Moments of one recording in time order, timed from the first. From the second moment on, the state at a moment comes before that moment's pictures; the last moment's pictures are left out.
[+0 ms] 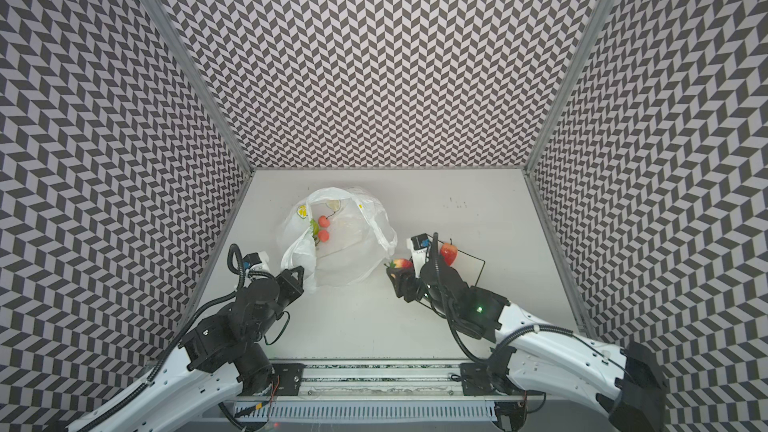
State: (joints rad) left arm -0.82 0.46 0.49 -0.54 -0.53 -1.13; right arm 0.94 0.90 0.58 -0.19 0.26 0.57
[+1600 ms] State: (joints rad) left arm -0.82 0.41 0.49 -0.55 -0.52 -1.12; right arm 0.71 1.14 0.42 0.18 0.21 0.87
